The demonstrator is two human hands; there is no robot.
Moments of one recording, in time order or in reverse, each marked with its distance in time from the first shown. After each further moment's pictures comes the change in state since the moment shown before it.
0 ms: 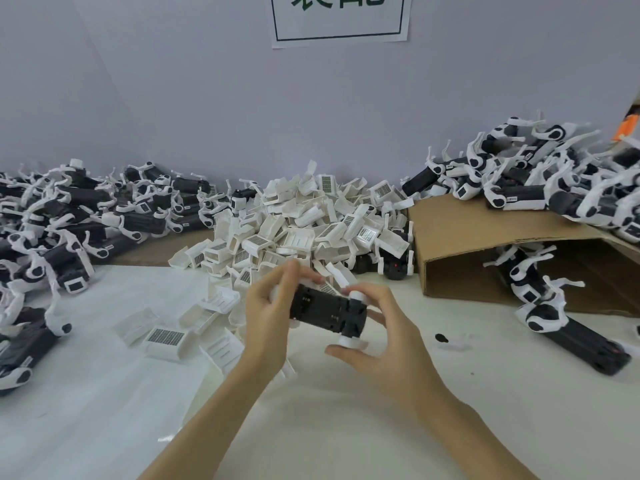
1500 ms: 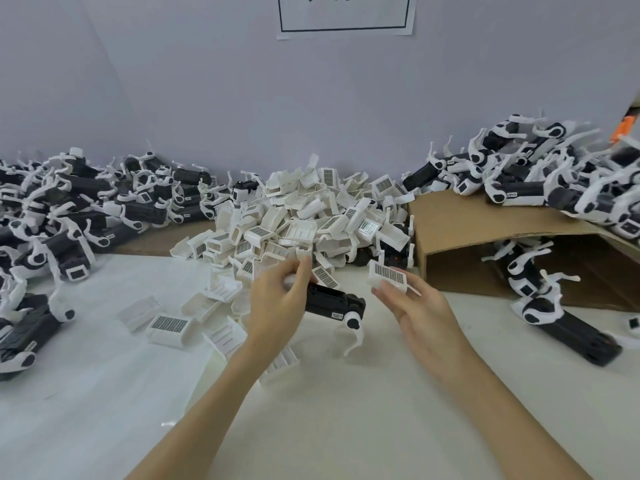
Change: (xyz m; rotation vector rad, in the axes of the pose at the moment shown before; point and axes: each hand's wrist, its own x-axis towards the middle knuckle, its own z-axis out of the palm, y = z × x) left_hand 0.006 -0.005 -0.002 0.400 0.028 -0.021; right_hand 0.027 0.021 -0.024 0.842 0.292 0.454
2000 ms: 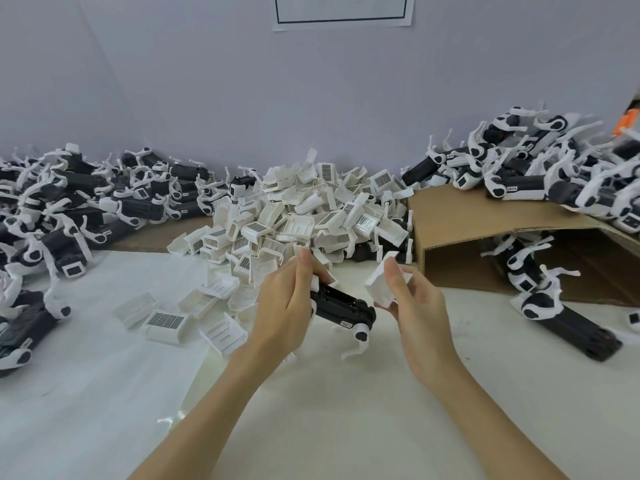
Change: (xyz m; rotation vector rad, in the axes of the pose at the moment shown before) left_hand -0.010 0.002 0.008 0.008 -0.100 0.125; right_hand -0.019 0.000 0.020 -0.260 0.109 -0.187
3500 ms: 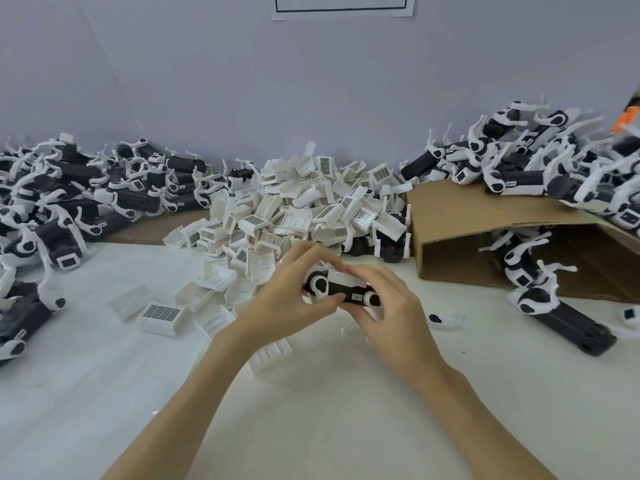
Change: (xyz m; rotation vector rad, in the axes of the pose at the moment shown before) left_hand 0.010 0.006 -0.019 0.119 -0.403 0.119; right_hand -0.003 0.017 -0.005 -0.759 -0.278 -0.603
